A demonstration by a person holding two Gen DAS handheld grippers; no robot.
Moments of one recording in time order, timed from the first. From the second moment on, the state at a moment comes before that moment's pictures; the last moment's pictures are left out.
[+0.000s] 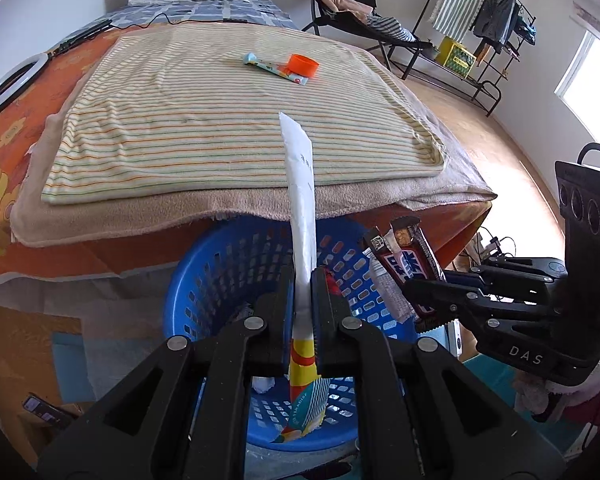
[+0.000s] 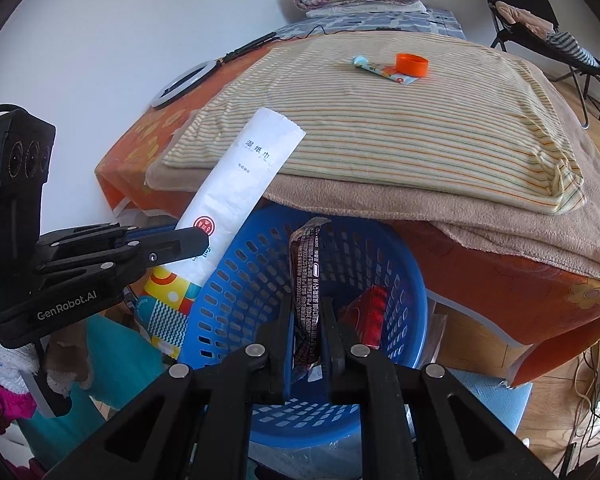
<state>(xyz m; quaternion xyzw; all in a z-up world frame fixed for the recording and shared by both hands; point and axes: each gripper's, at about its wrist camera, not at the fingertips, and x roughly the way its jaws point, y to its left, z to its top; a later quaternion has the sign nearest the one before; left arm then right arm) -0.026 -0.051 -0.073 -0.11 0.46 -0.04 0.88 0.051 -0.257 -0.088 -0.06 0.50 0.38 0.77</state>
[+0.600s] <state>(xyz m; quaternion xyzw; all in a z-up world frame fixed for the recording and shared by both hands) -0.021 -0.053 -0.109 -0.10 0.50 -0.03 0.86 0.049 -0.247 -0.110 -0.08 0.52 0.37 0.76</state>
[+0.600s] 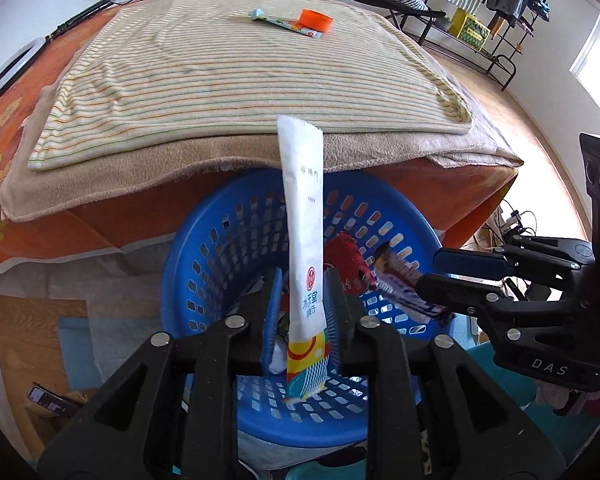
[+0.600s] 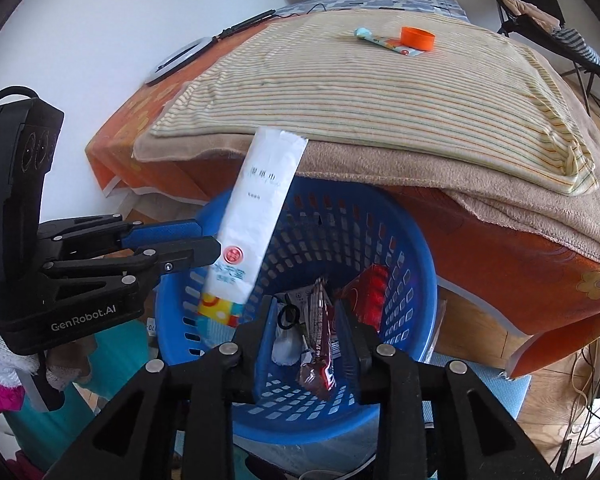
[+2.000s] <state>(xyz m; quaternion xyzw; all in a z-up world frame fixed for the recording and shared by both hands) 0.010 -0.020 -0.071 -0.13 0.47 0.02 0.87 0.060 -0.244 -0.085 -0.12 0.49 0.32 0.80</state>
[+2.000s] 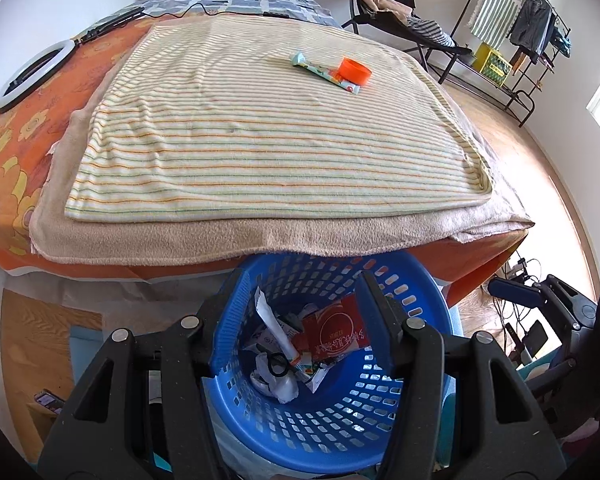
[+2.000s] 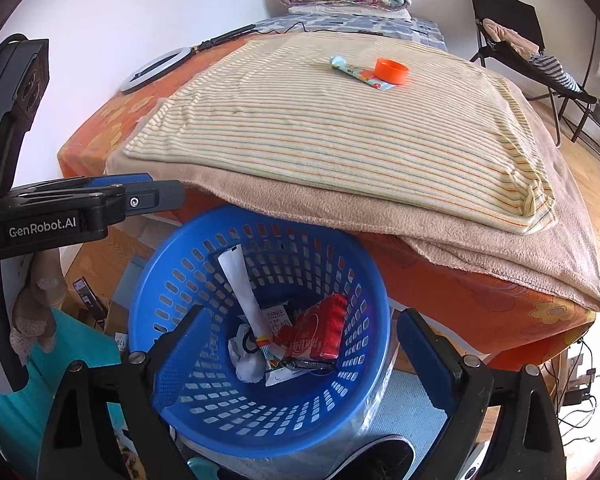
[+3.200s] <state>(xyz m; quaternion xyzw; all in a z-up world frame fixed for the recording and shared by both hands) 0.264 0.055 -0.053 -0.22 0.46 0.00 0.86 0.313 -0.202 -0.065 -0.03 0.46 0.29 0.84</state>
